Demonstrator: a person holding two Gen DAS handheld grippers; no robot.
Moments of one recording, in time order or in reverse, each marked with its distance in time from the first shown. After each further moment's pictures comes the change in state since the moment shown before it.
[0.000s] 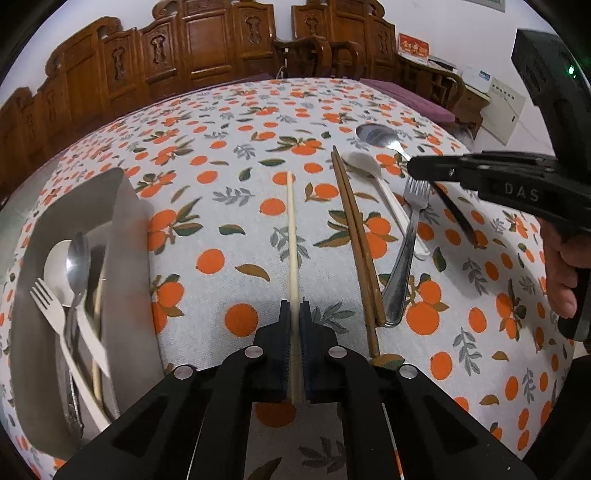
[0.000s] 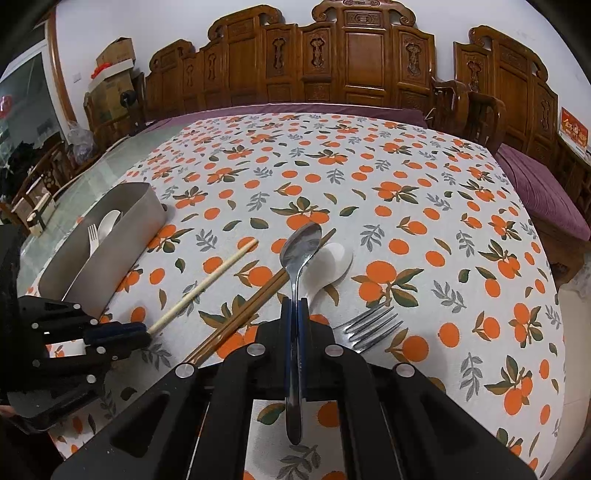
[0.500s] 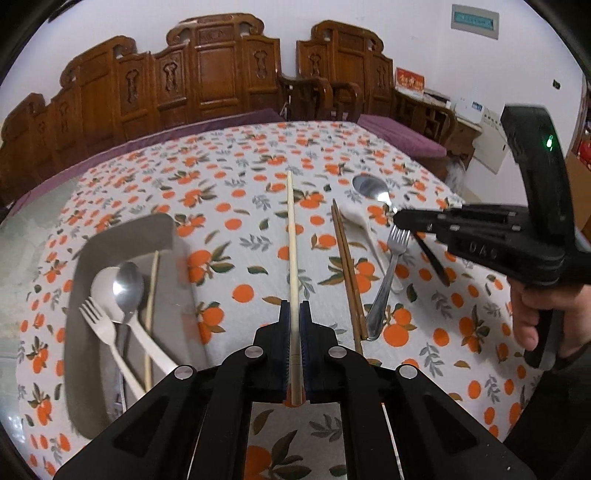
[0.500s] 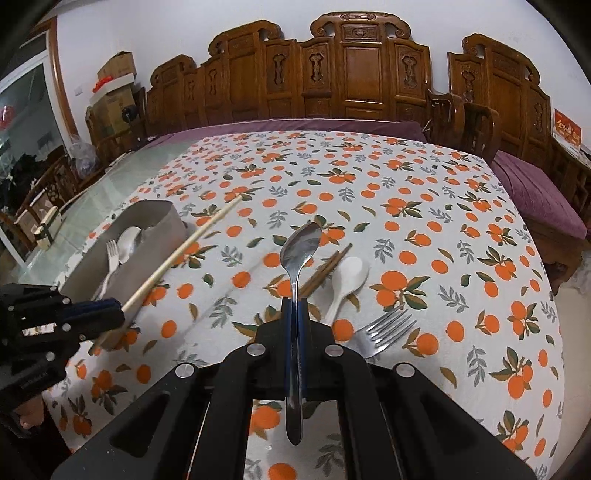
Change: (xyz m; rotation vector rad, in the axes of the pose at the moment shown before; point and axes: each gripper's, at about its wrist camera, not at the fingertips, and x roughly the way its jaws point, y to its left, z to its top) left arm -0.064 0.015 0.009 -0.022 -0.124 -0.020; right arm -0.026 0.022 0.003 0.025 -0.060 0.012
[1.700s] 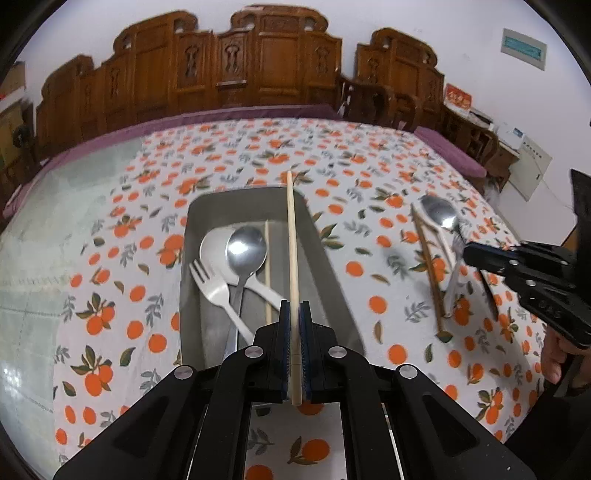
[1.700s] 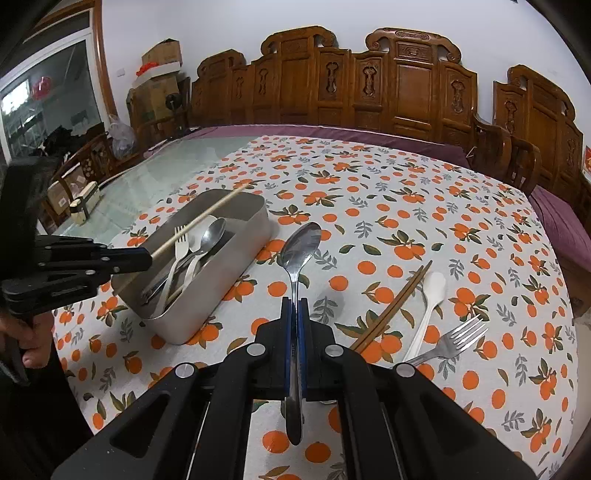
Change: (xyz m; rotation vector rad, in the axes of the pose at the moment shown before) left arm -0.032 0.097 -0.024 -0.153 0.046 0.094; right arm -0.013 0.086 -0.006 -0.124 -0.018 0.085
